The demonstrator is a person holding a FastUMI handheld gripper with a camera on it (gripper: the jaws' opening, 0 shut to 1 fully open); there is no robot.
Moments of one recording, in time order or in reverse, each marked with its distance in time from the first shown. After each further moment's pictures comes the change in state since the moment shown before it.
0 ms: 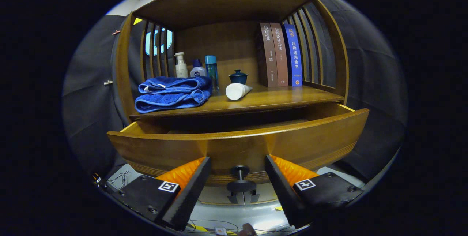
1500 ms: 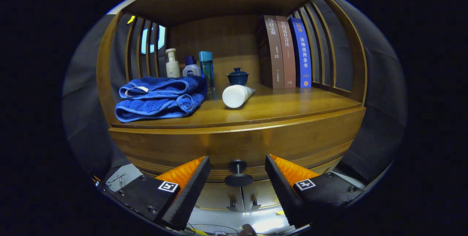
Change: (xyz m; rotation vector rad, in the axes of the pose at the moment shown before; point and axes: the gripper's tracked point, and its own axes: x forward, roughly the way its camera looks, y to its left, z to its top) arm 0.044 0.002 0.018 -0.001 -0.007 -0.013
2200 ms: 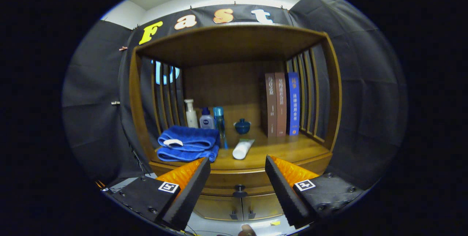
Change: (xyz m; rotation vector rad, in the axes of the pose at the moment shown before) arm -0.128 0.009 0.143 -0.026 -0.237 0.043
